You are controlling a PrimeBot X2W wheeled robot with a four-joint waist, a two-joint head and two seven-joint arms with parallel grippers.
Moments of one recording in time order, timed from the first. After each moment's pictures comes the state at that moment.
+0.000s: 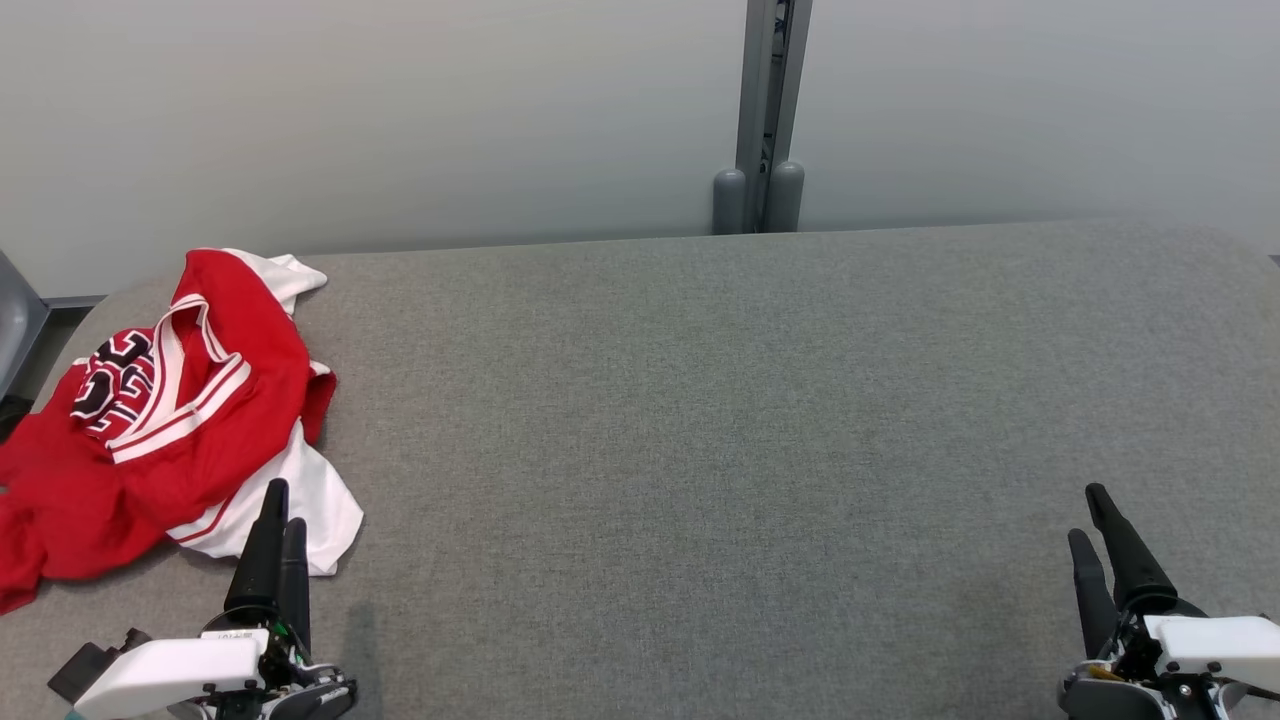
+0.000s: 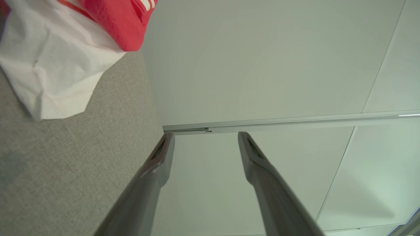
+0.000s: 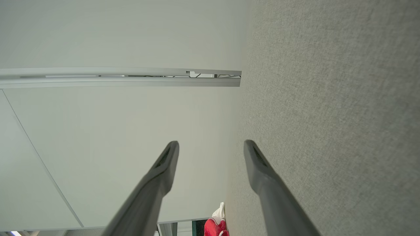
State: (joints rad) left arm -0.05 0.03 0.09 0.27 -1.61 -0.13 0.08; right arm -0.05 -0.03 -0.09 0.27 1.58 0.13 0.08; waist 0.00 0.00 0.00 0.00
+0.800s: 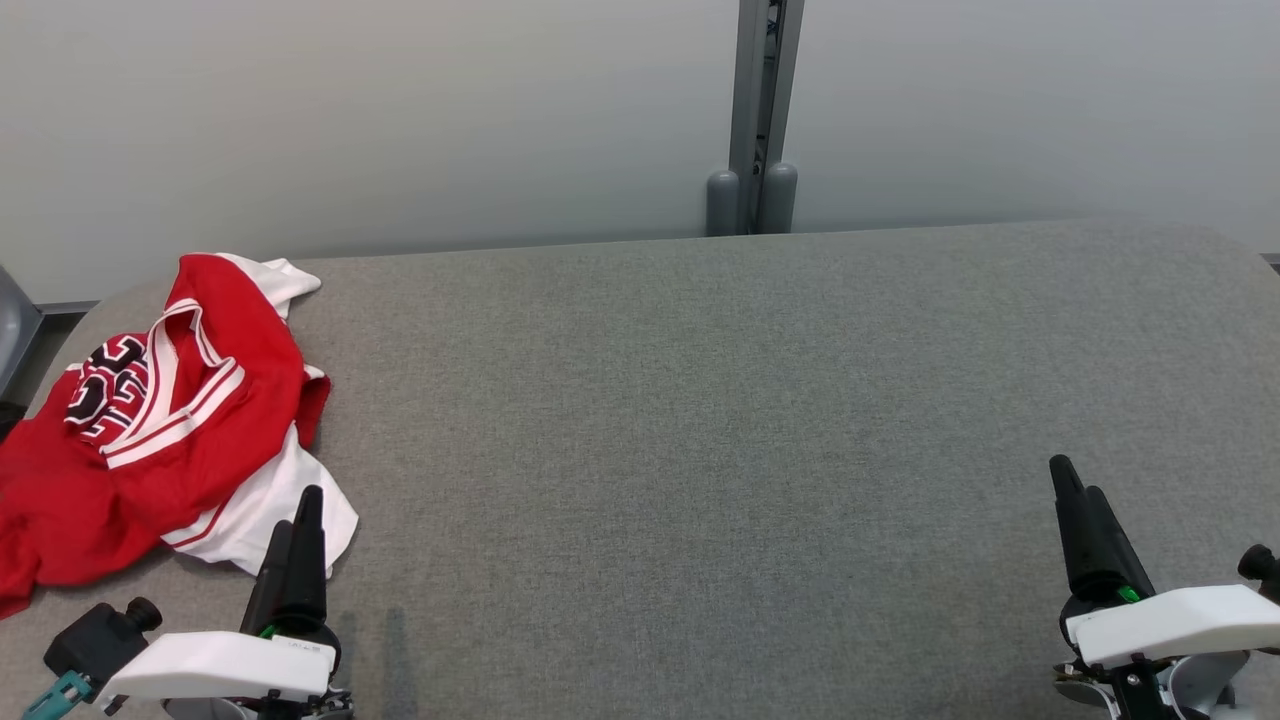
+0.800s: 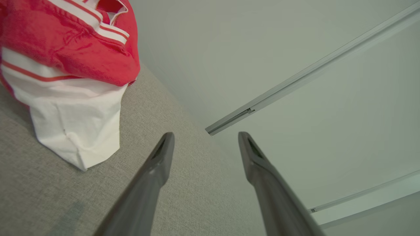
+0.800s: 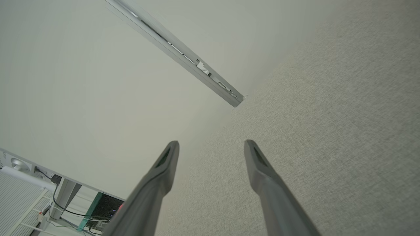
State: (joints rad) left arm -0.02 0.07 0.03 0.24 -1.09 -0.10 -0.02; right arm -0.05 -0.06 -0.01 0.18 0.99 0.13 -0.02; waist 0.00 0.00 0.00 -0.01
